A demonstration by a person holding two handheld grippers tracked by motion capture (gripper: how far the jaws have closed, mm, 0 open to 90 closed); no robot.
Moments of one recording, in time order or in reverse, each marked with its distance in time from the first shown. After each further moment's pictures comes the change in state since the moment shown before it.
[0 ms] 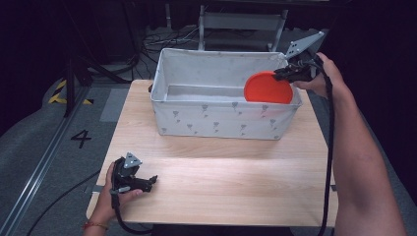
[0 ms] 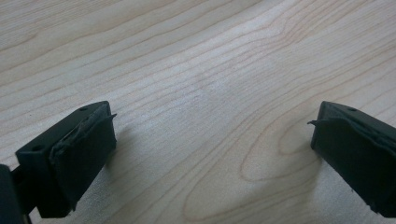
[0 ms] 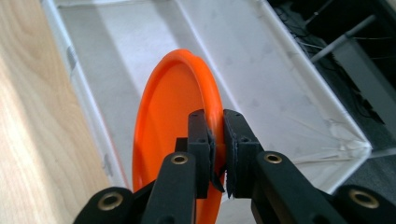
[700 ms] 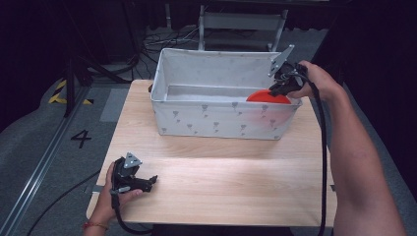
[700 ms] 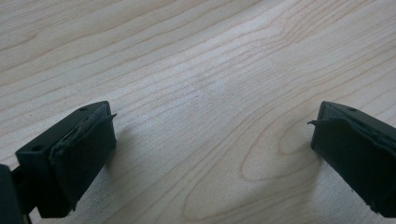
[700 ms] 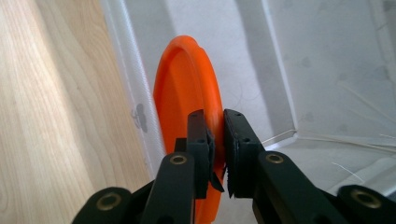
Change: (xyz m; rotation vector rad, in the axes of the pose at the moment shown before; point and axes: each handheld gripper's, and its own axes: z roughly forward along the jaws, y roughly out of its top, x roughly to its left) left arm 0.000 0.000 0.000 0.002 -0.001 0.001; right arm 0.018 0.007 0.032 0.272 0.129 -0.156
